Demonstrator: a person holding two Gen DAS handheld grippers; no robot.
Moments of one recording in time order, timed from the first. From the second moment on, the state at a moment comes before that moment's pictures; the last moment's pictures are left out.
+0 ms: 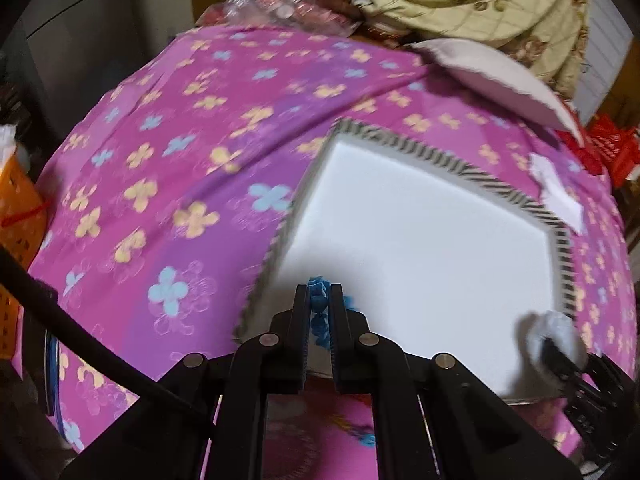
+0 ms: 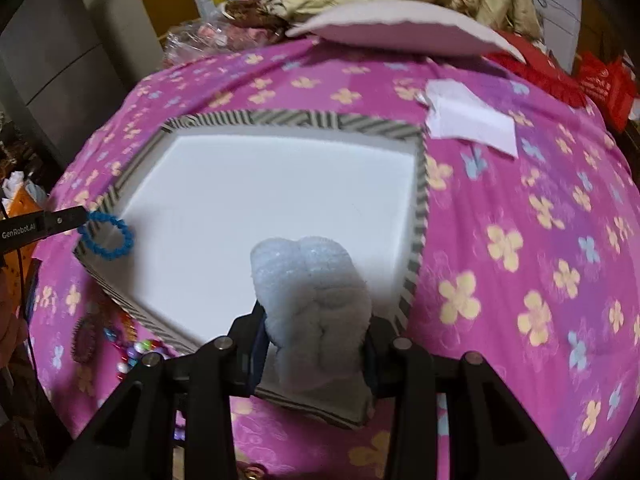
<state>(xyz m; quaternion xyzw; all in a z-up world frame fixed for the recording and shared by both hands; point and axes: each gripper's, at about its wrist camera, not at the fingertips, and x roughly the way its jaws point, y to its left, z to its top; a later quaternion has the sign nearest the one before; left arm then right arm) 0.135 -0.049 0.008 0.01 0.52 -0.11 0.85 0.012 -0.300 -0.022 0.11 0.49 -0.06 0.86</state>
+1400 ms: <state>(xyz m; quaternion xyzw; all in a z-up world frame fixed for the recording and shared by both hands) 0.012 -0.005 0.045 0.01 0.45 -0.08 0.89 -0.103 -0.240 0.044 0.11 0.40 -0.02 0.91</state>
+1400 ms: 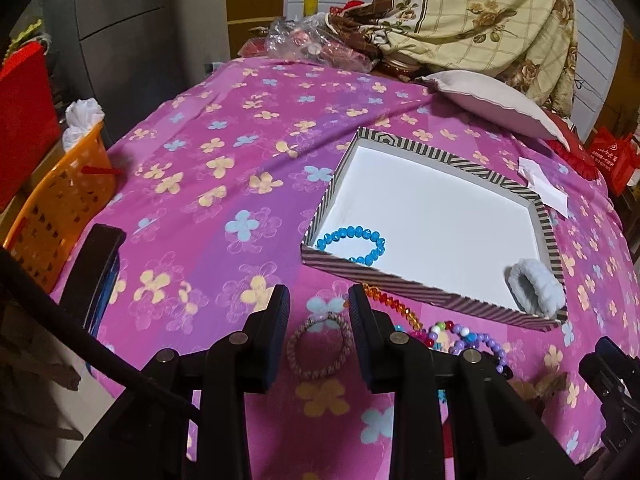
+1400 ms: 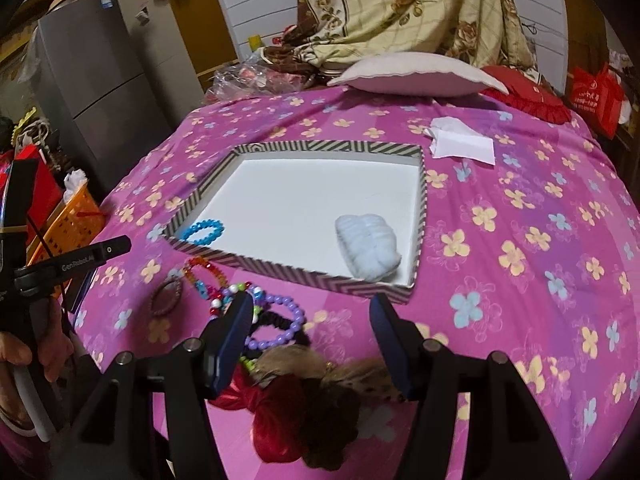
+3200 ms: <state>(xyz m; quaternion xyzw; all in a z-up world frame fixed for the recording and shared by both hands) -0.065 -0.008 0.056 0.03 0.40 -0.07 0.91 -0.140 -0.200 0.066 0.08 0.39 0.00 0.92</state>
